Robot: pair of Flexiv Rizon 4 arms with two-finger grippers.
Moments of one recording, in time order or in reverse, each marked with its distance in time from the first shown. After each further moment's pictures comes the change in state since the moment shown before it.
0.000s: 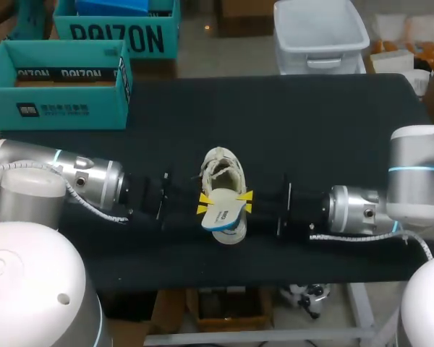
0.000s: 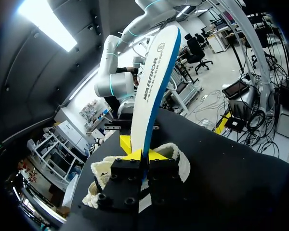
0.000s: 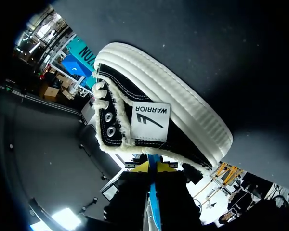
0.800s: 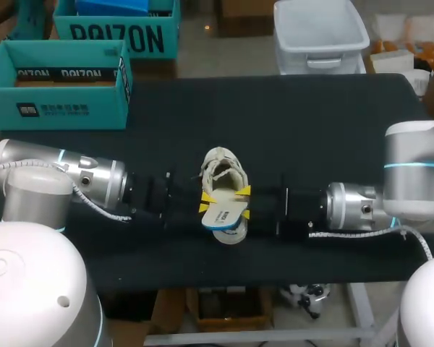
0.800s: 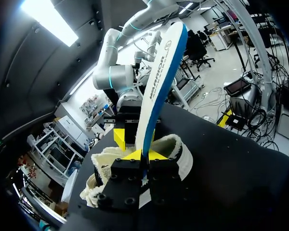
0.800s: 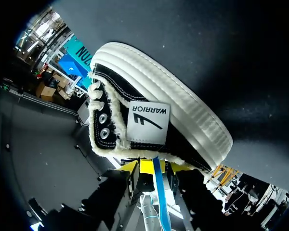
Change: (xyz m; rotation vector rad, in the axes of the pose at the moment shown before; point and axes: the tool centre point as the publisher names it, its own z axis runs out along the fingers) left arm -0.003 0.015 0.005 -0.039 -0.006 -0.019; right arm -0.003 0.002 0.003 -0.012 -0.042 -0.008
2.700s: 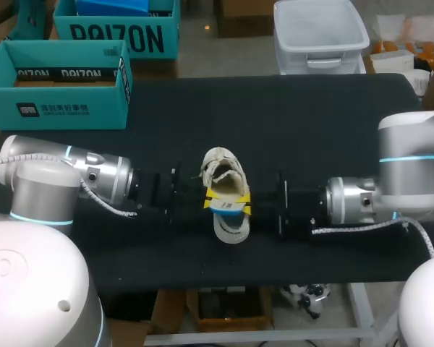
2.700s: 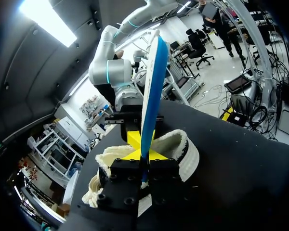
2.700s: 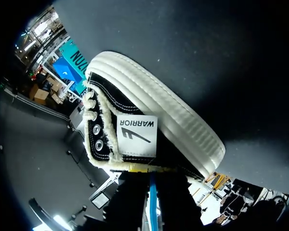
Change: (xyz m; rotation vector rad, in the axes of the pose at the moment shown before) left arm -0.009 0.007 0.010 -0.004 0.004 0.019; right arm -0.007 0.014 -0.001 -0.062 -0.082 0.001
